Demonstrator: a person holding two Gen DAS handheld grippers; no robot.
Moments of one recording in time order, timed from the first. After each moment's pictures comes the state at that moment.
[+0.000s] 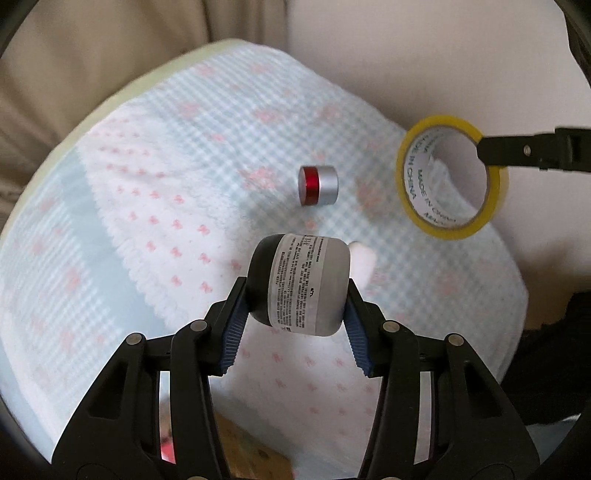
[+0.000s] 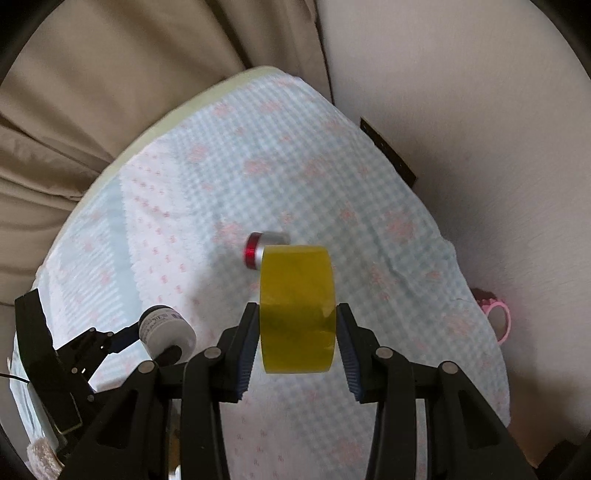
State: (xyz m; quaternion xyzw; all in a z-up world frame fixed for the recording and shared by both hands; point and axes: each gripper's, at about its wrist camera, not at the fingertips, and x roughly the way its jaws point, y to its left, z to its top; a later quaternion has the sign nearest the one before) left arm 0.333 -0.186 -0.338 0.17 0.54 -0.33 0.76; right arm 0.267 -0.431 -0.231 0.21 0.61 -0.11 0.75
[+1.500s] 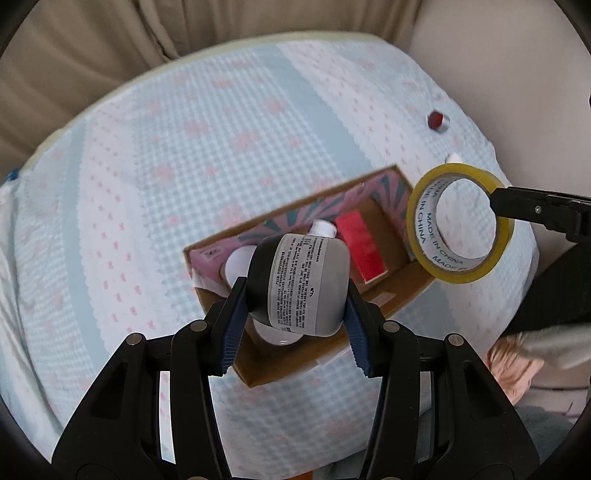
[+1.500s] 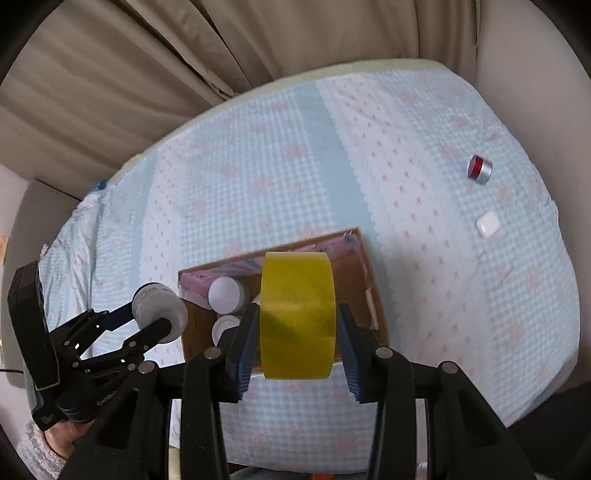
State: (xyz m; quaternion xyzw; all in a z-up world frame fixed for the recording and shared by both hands) left arm 0.220 0.218 -0.302 0.10 0.58 -0.21 0.78; right arm 0.170 -0.060 -0.159 0.17 0.62 0.04 0.77
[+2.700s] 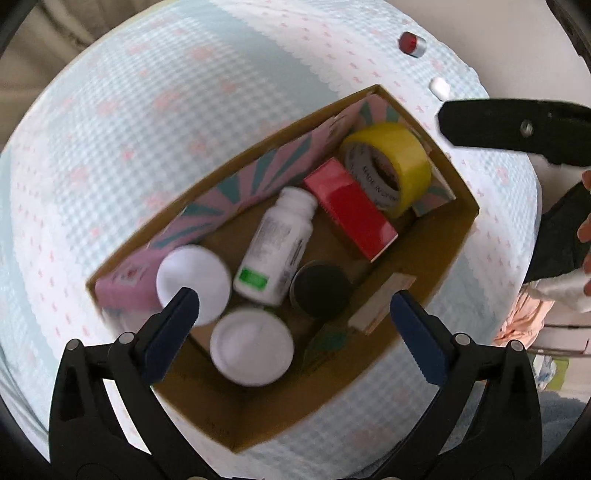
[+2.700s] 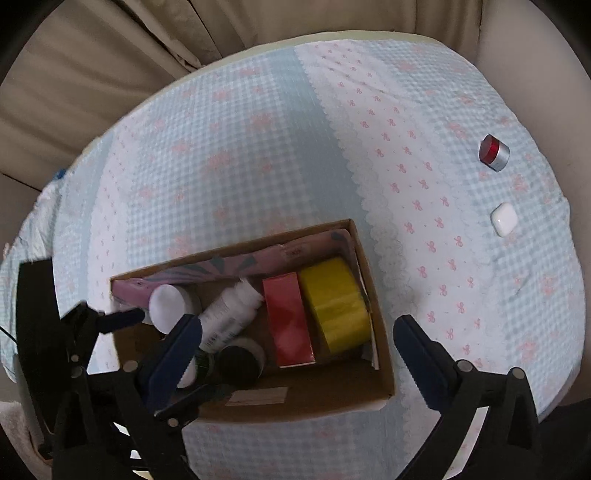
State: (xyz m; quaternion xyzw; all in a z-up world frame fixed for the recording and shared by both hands) left arm 0.243 0.156 -0.415 0.16 0.62 -0.29 0.71; right arm 0.208 -0.058 -0.257 0.15 0.64 0.01 0.75
